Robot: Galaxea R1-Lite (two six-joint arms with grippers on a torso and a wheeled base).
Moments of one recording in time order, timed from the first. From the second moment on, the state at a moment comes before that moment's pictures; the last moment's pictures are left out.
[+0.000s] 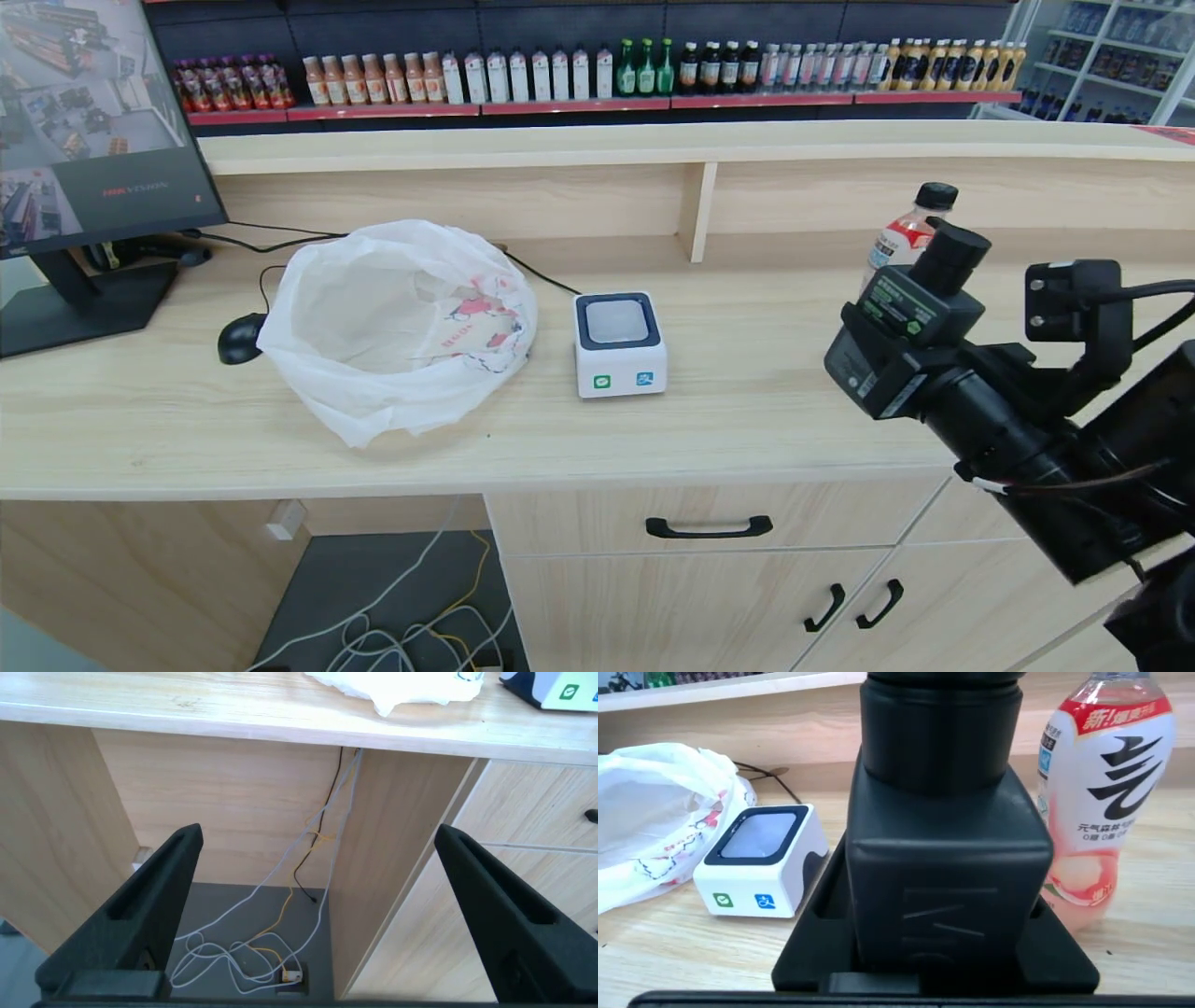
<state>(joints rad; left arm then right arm) 0.00 0.00 0.00 0.00 0.01 -0.01 0.48 1.66 -0.41 -1.51 -0.23 0.01</state>
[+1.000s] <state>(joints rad) 0.00 0.00 0.00 0.00 0.01 -0.01 0.70 1.55 -0.26 -1.54 -0.09 0.10</state>
